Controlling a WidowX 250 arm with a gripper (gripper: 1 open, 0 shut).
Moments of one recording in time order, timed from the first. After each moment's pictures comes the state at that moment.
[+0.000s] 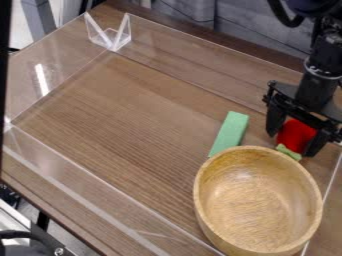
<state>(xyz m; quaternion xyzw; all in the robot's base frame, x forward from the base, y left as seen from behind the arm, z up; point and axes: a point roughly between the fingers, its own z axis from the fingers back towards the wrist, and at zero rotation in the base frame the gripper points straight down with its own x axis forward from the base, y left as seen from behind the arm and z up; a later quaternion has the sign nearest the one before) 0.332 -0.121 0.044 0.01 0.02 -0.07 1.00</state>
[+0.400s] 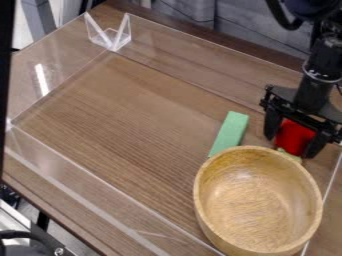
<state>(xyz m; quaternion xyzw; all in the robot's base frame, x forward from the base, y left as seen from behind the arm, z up) 0.330 -0.119 0.036 0.02 0.02 -0.02 1.00</state>
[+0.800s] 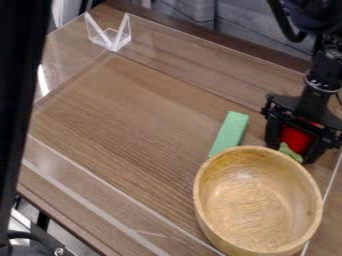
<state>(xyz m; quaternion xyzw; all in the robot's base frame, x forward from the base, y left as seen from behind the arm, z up) 0.340 -0.123 0.021 0.03 0.02 0.01 1.00</state>
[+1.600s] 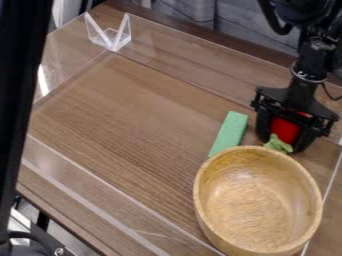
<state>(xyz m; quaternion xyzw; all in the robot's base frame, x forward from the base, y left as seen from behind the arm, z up) 0.348 -0.103 0.020 0.03 0.02 0.03 1.00</state>
